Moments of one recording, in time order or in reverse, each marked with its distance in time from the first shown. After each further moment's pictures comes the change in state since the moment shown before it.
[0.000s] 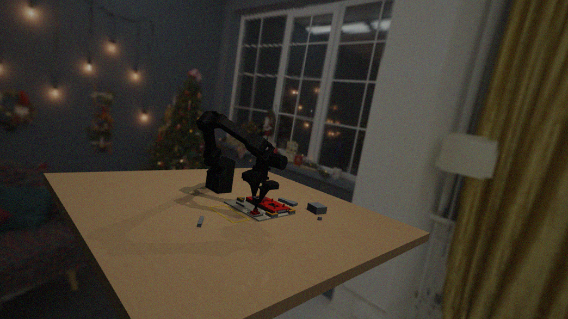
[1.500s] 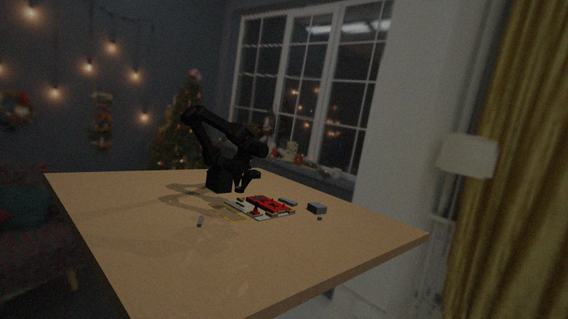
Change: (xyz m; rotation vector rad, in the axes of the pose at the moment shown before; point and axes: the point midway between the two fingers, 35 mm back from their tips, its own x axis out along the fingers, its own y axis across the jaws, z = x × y) arm -0.037 -0.040 0.071 0.008 0.008 0.001
